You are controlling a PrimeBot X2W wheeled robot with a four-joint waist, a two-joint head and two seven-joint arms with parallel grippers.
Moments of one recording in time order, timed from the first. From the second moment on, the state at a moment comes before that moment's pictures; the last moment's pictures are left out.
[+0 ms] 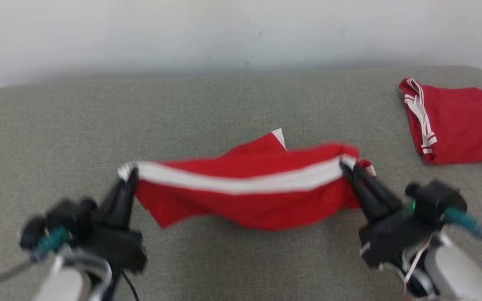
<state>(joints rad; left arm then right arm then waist) -0.28 0.32 -0.31 0.10 -0.43 -0.03 -0.09 -0.26 -0.42 0.35 0.04 0.41 0.13 -0.06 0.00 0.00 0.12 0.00</state>
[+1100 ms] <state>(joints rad) -1.85 0.44 -0.49 0.70 -0.52 -0.13 0.02 -1.76 -0.33 0.47 0.71 0.76 0.13 0.05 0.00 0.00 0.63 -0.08</state>
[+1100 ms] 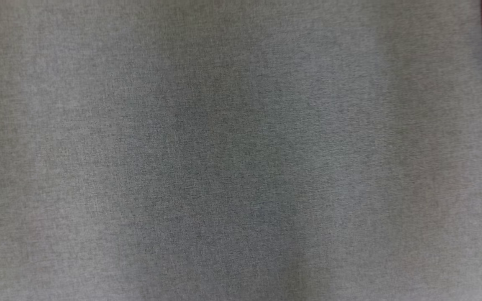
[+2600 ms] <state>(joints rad) -0.01 0.43 -0.37 -0.01 -0.78 0.12 -0.26 -0.17 -0.66 0.64 0.14 1.02 0.13 -0.24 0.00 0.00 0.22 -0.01</state>
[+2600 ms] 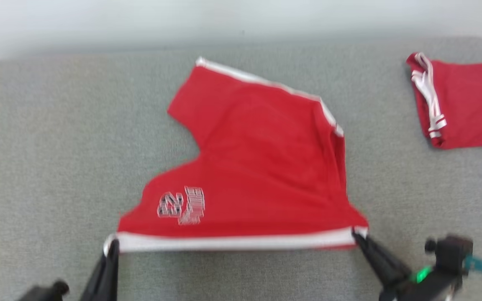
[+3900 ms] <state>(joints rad) -0.61 0.61 -0.31 0.14 -0.57 -0.11 0.11 -0.20 -0.35 0.41 -0.03 0.87 0.13 -0.14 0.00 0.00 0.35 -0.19</state>
